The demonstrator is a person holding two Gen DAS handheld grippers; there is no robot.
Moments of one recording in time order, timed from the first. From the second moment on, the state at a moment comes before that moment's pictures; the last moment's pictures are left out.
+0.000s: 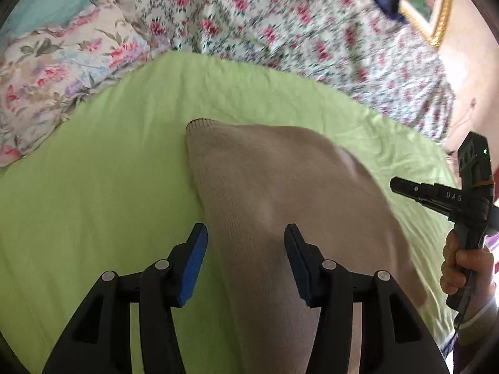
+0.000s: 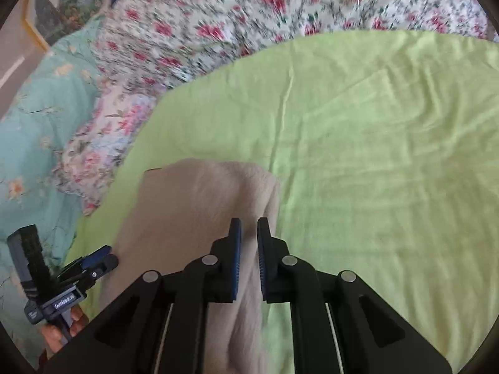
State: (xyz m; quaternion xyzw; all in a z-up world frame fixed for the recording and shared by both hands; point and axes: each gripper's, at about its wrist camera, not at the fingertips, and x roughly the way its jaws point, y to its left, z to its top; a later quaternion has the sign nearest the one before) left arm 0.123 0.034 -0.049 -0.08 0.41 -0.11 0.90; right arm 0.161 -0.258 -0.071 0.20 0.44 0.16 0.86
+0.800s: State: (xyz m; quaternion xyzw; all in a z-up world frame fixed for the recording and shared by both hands) left arm 0.052 0.008 -0.054 -0.14 0.41 -0.24 0.87; right arm 0.106 -0.202 -0.077 0.20 0.44 0.20 0.85
